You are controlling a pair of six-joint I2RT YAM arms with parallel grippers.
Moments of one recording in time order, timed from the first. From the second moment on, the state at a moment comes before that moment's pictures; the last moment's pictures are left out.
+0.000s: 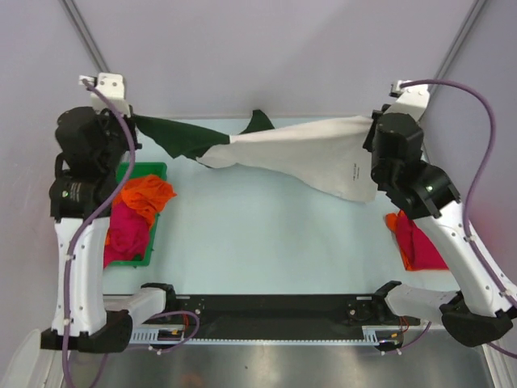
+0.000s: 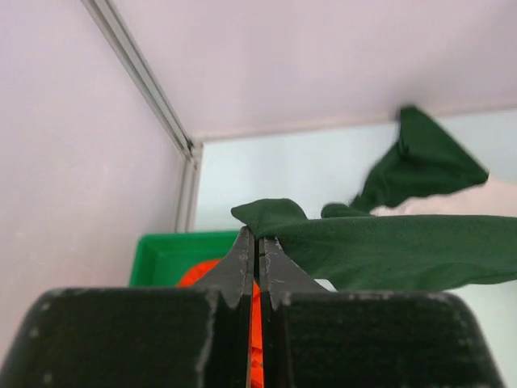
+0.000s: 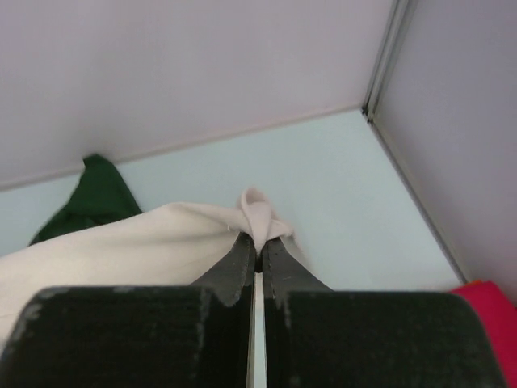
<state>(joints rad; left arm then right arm) -0.06 1.11 1.63 -0.71 -0.10 0.16 0.57 1.17 1.54 -0.60 0.80 0.22</state>
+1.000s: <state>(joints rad) -0.06 0.89 1.98 -0.80 -0.12 0.19 0.68 1.02 1.80 -0.60 0.90 -0.06</state>
